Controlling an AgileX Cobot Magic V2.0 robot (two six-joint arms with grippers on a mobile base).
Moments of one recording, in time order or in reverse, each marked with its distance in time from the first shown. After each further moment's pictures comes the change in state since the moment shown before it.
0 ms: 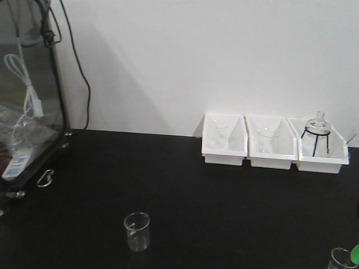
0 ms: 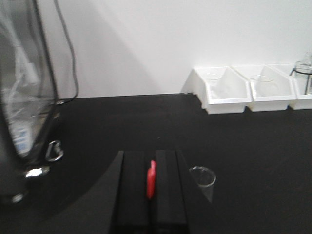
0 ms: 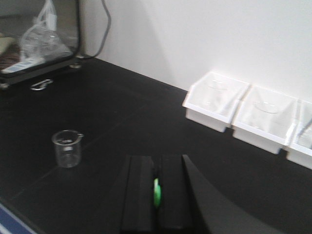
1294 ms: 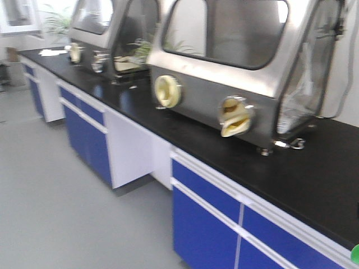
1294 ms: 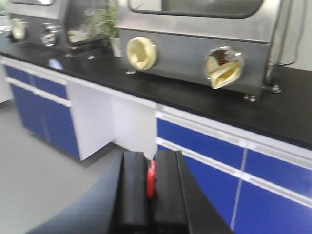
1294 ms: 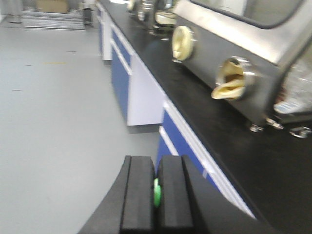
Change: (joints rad) left arm 0.000 0.000 0.000 0.000 0.000 0.000; right arm 0.000 0.000 0.000 0.000 0.000 0.000
